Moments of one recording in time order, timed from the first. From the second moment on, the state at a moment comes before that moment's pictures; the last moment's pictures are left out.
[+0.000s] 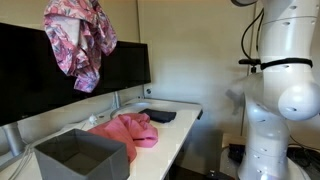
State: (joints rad) arm 0.27 -0.04 0.10 -1.30 -0.63 1.98 0.37
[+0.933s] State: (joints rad) arm 0.26 -0.18 0.02 -1.30 -0.65 1.90 0.42
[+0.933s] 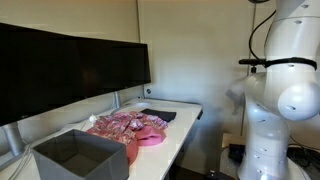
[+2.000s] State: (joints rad) arm 0.27 -0.21 -0.01 -1.50 -0.52 1.84 0.40
